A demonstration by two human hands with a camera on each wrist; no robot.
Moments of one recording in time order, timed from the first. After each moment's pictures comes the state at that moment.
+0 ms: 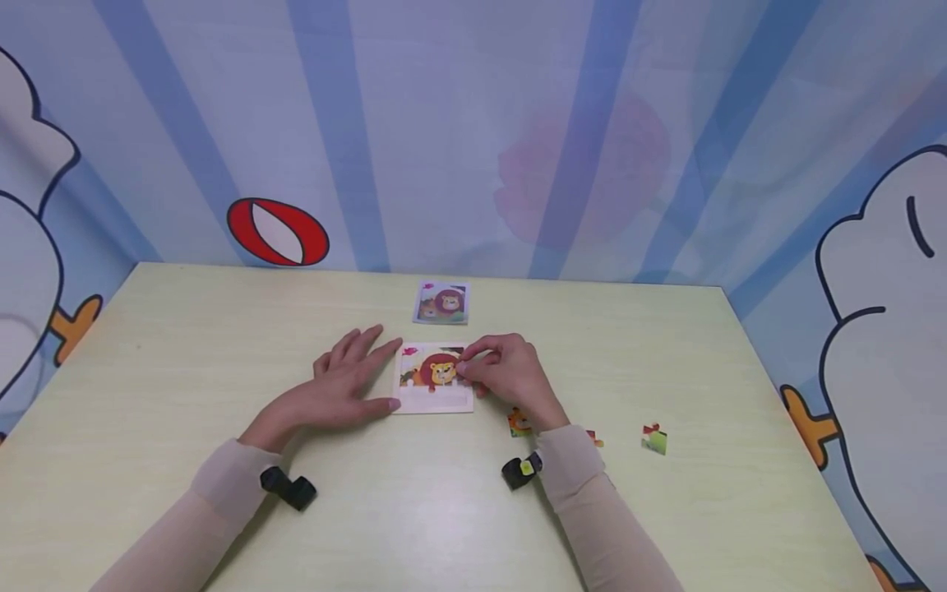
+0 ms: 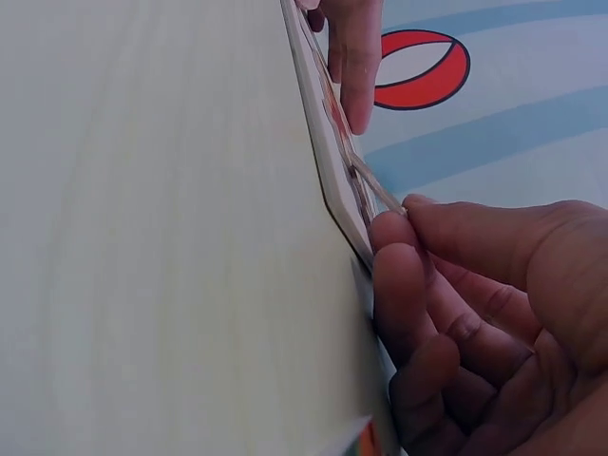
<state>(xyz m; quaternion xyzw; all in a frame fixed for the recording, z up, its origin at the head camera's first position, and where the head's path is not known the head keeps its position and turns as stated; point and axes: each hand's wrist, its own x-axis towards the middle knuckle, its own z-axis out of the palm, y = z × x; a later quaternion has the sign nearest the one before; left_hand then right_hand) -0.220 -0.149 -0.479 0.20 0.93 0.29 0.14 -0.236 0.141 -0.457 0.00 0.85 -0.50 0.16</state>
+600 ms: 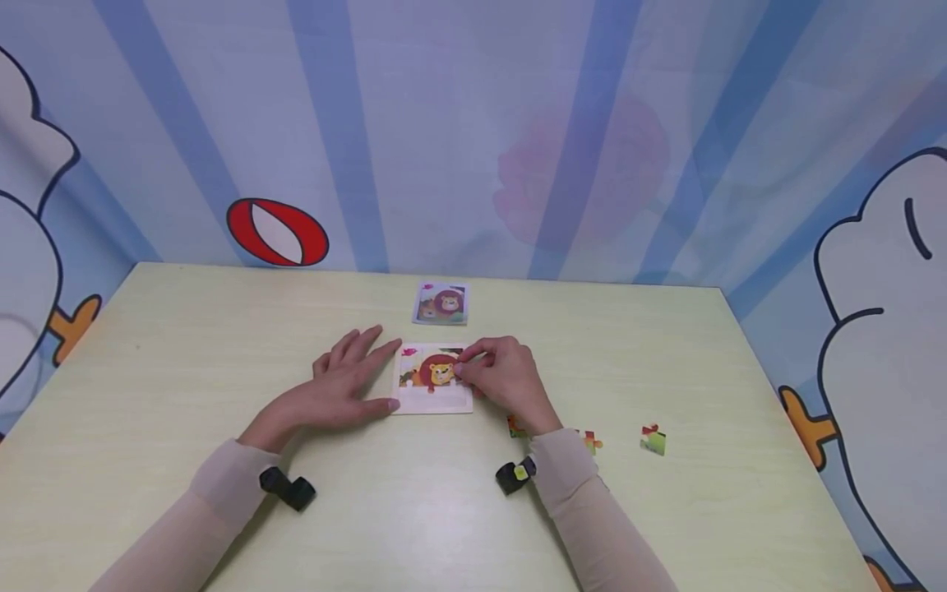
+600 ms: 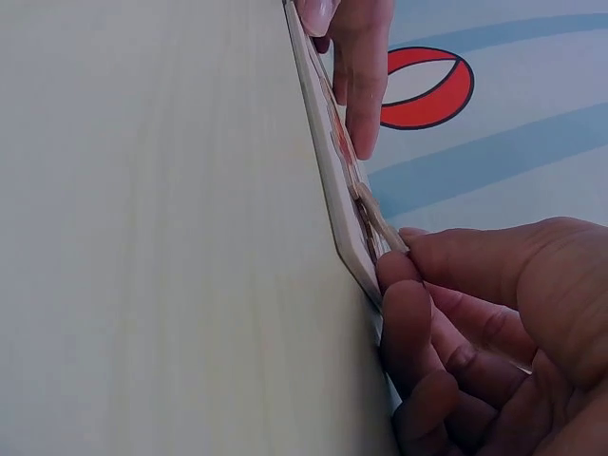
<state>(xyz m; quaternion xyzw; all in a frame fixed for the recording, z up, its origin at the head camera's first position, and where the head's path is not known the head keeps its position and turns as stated) -0.216 -0.148 -0.470 0.20 0.92 0.28 0.15 -0.232 0.133 -0.459 -0.02 0.88 -0.46 0.12</state>
